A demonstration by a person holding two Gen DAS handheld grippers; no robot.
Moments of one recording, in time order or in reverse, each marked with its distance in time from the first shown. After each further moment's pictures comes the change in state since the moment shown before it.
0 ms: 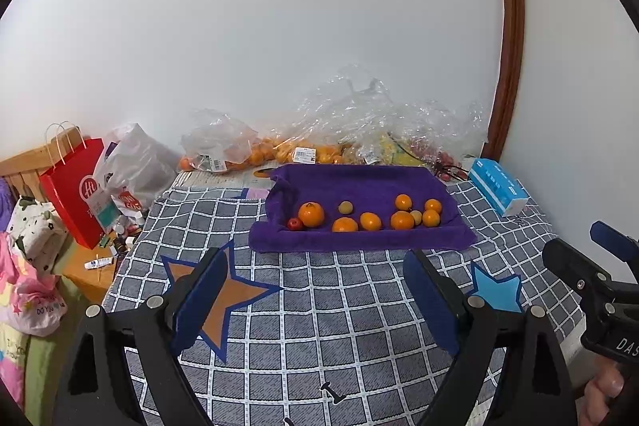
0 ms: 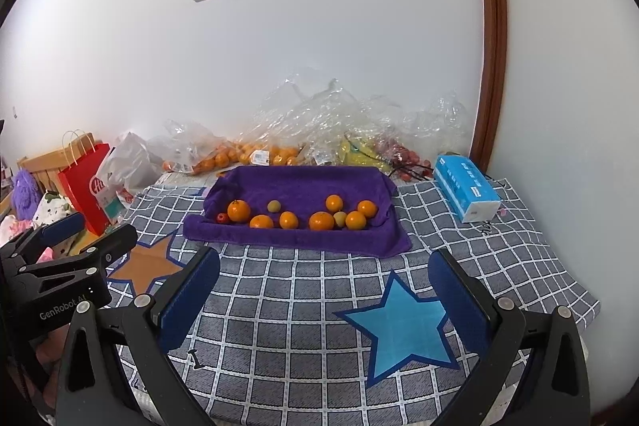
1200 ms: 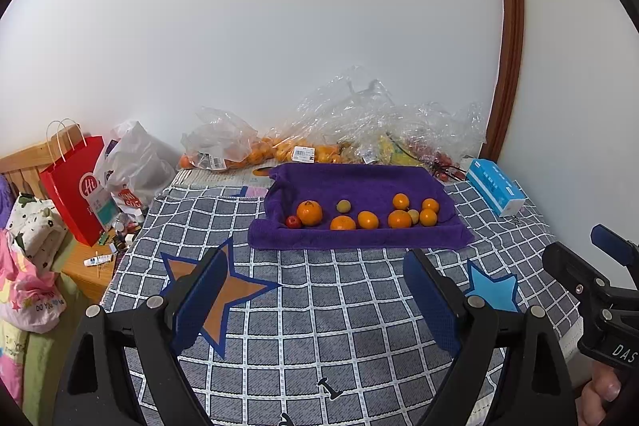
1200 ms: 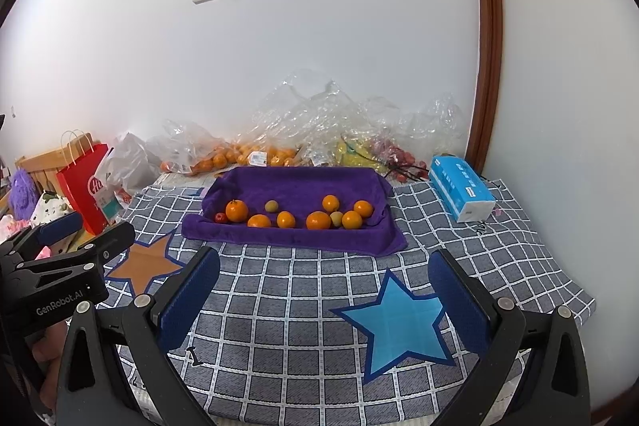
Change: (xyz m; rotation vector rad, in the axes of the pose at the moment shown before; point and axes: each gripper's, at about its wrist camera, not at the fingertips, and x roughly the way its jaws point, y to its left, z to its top) left arm -0.006 0.000 -0.002 -0.009 0.003 -0.005; right arm -0.007 -0.002 -0.004 -0.004 -0.007 -0.012
